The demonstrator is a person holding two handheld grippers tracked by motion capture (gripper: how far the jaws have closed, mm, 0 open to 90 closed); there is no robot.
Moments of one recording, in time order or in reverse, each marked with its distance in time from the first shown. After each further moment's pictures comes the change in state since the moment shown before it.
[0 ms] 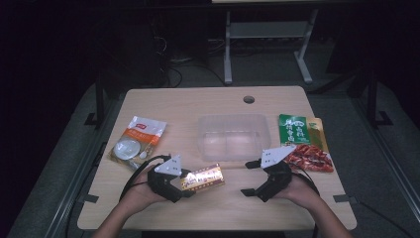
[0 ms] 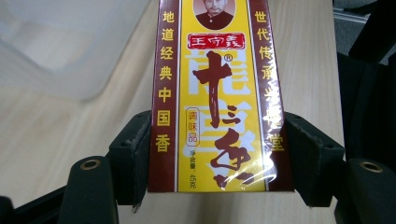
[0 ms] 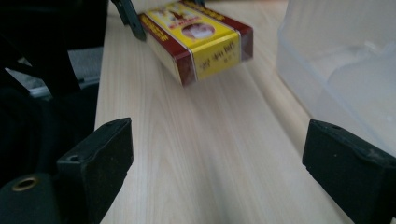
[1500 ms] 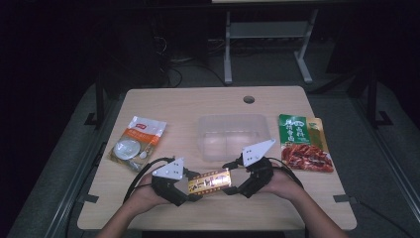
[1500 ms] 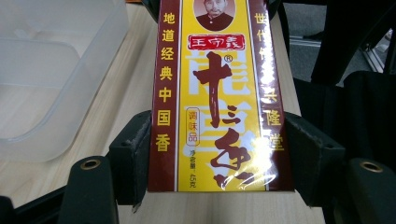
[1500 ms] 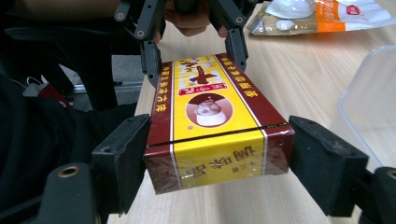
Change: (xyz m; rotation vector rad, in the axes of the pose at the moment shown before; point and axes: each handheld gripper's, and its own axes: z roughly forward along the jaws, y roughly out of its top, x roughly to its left) left arm -0.009 0.003 0.006 -0.140 -0.105 0.085; right arm 0.003 0.037 0.033 -0.041 0.173 -0.135
